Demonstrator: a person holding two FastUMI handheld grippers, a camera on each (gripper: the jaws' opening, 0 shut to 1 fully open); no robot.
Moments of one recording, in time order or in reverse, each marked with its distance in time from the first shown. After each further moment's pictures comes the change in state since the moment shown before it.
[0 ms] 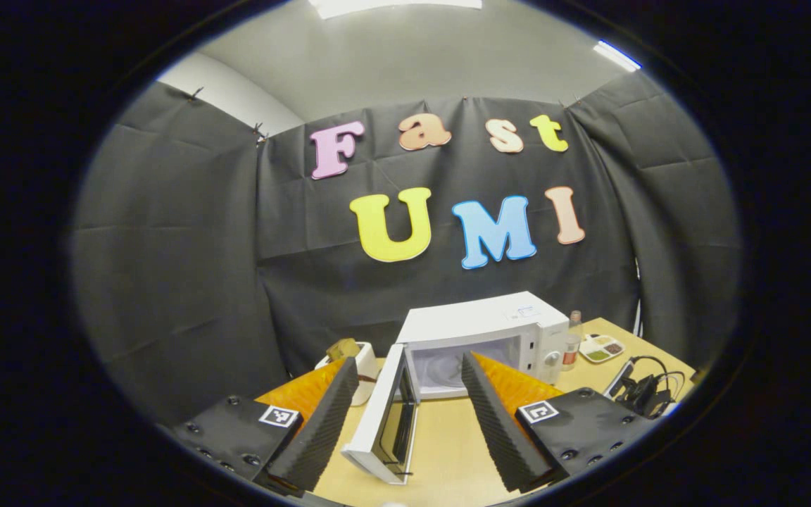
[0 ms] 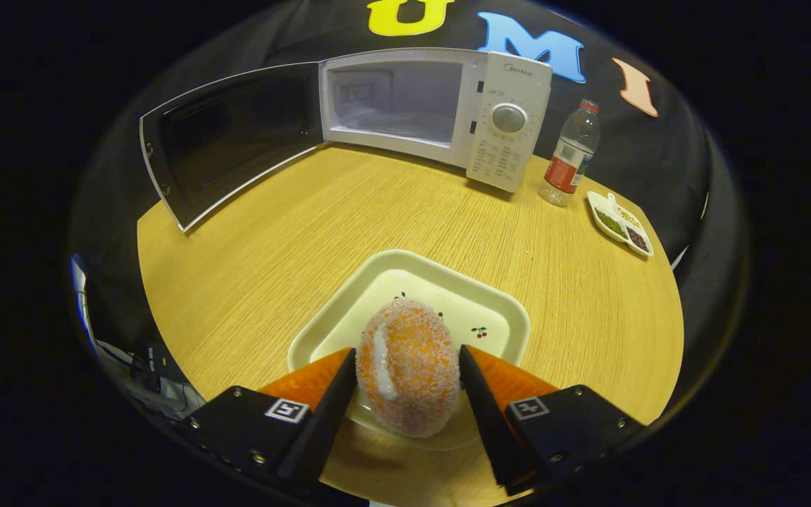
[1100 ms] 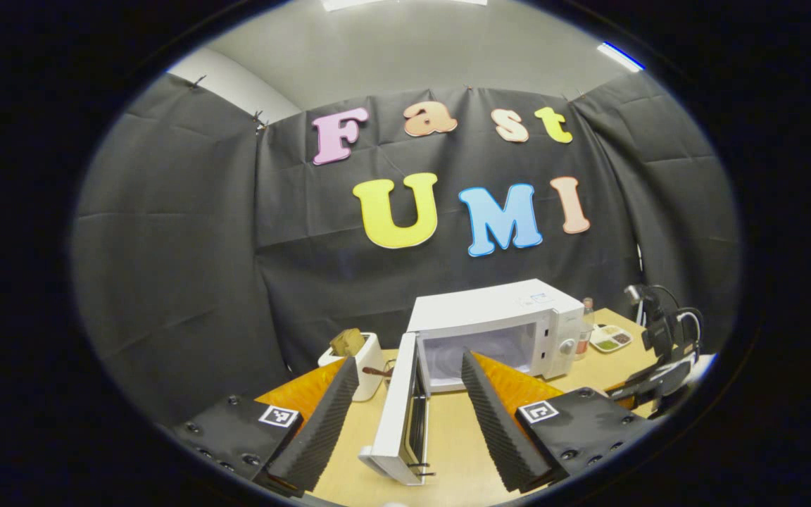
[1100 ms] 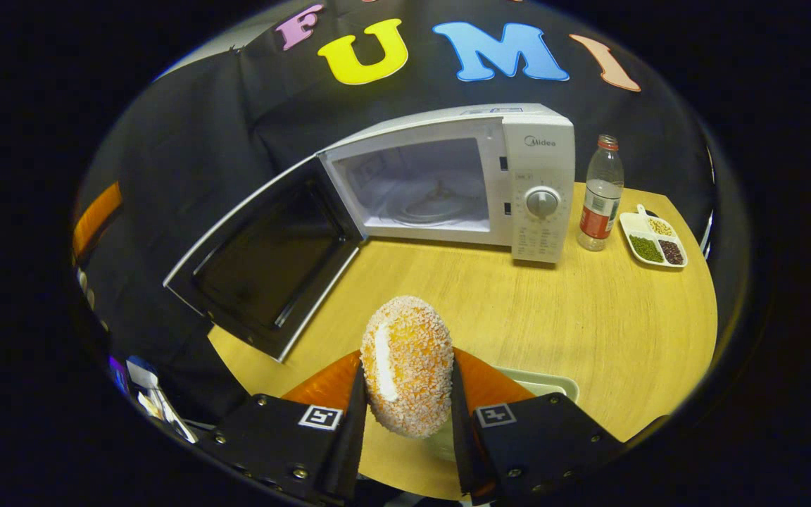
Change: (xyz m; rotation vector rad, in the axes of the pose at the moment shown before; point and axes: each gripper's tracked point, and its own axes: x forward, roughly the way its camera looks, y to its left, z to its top) left arm 0.029 0.042 -0.033 0.005 0.044 -0.017; right arm -0.048 0.059 0.175 0.317 -0.172 0.231
